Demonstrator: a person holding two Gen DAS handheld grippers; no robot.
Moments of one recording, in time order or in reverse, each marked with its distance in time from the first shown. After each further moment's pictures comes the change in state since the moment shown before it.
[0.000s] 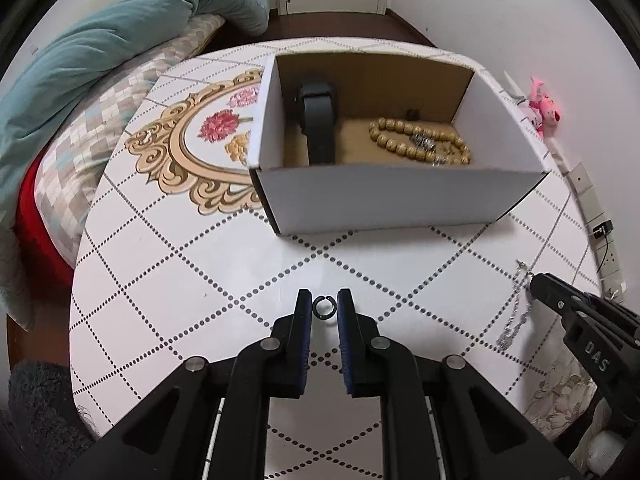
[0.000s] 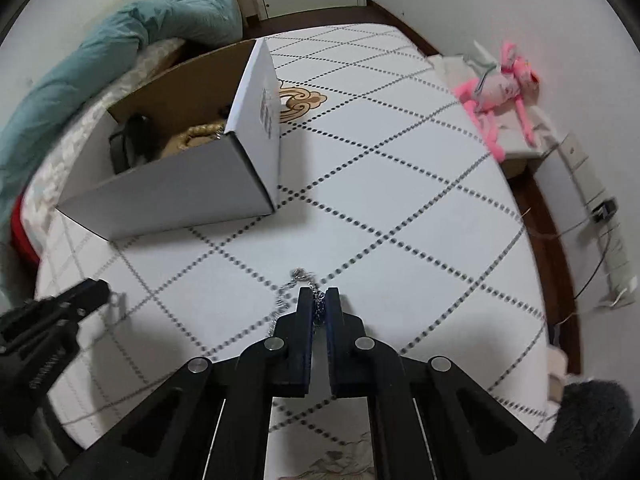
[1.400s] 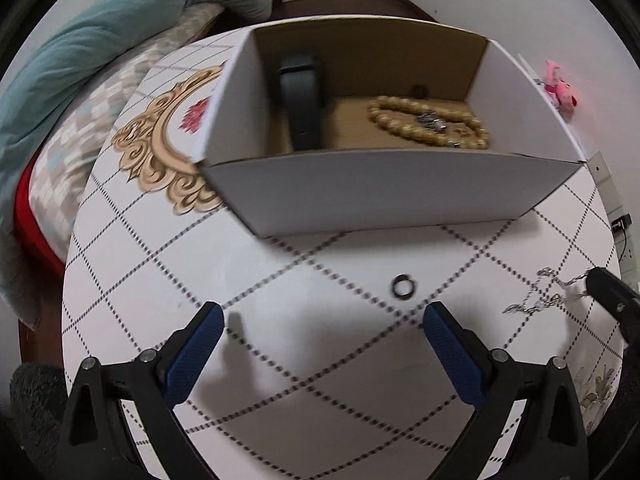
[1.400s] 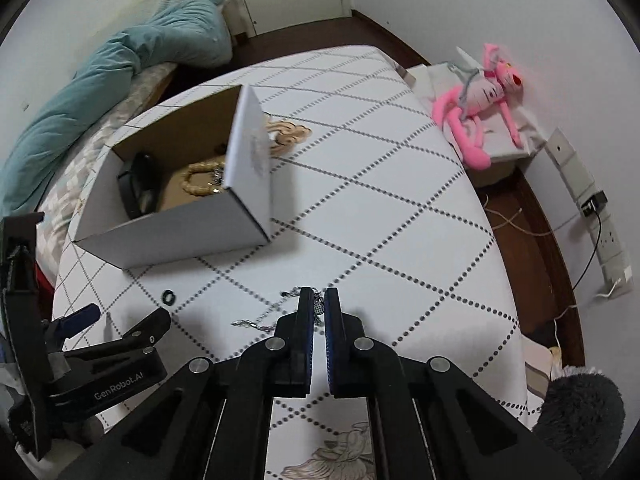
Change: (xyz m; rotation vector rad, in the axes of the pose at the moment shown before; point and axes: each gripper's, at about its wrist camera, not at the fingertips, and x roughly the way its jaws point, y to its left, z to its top) left arm 0.029 -0.025 0.004 0.021 0.058 0.062; right arm -0.018 -0.012 0.013 0.038 -0.028 -0.043
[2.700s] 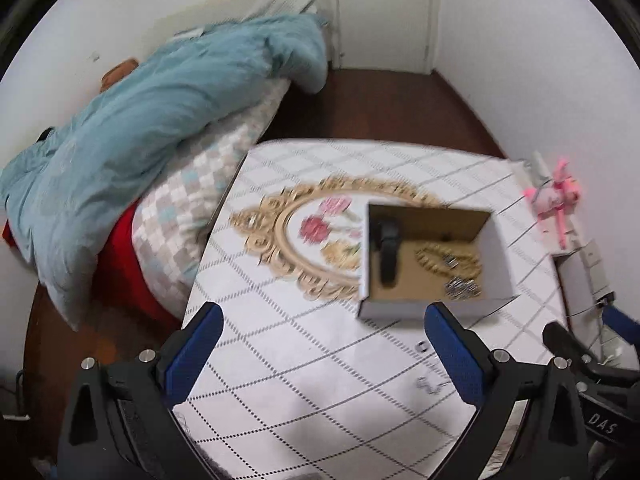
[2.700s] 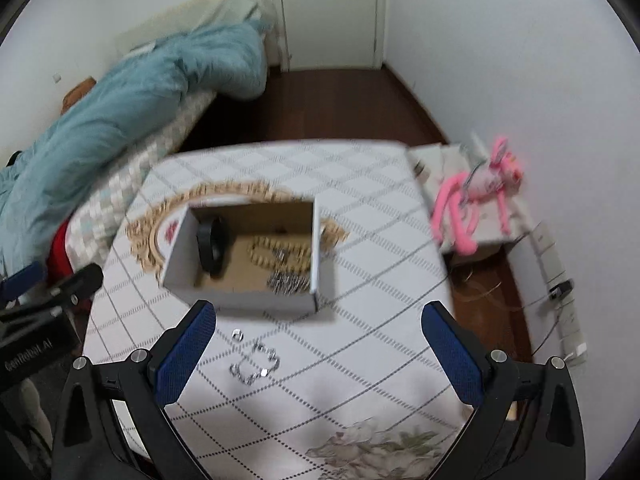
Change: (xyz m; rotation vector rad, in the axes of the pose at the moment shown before) left arm -0.133 0.078 0.022 -0.153 -0.210 0.079; right arm -0.095 0.065 0.039 -0.181 -0.083 -0.026
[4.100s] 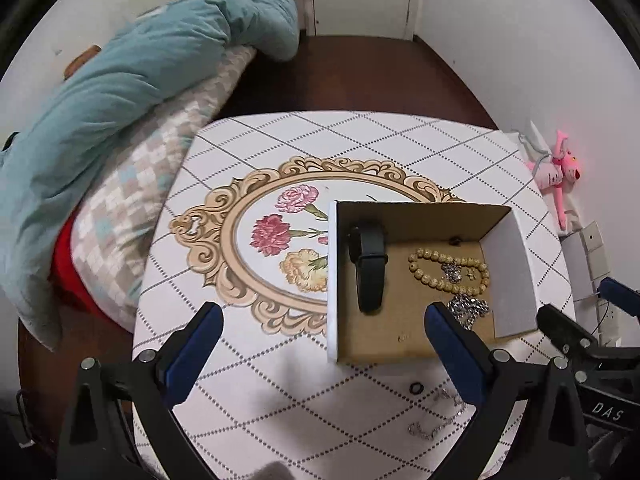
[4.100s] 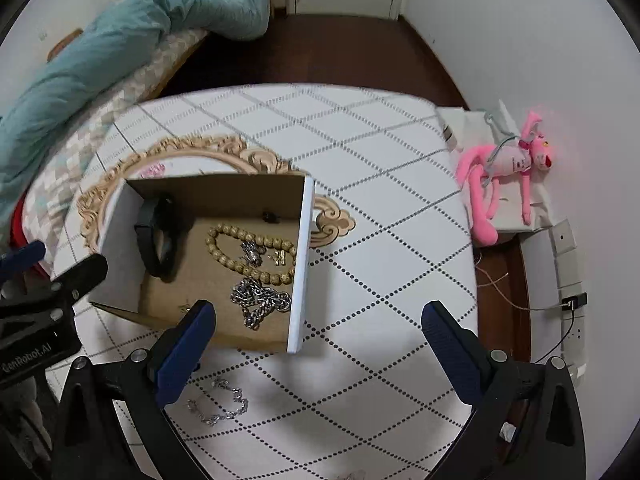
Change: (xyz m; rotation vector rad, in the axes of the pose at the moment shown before) left arm 0.069 -0.027 0.040 0.061 0.093 -0.067; right arm 0.079 -0.002 0.051 -0.078 0.108 -0.033
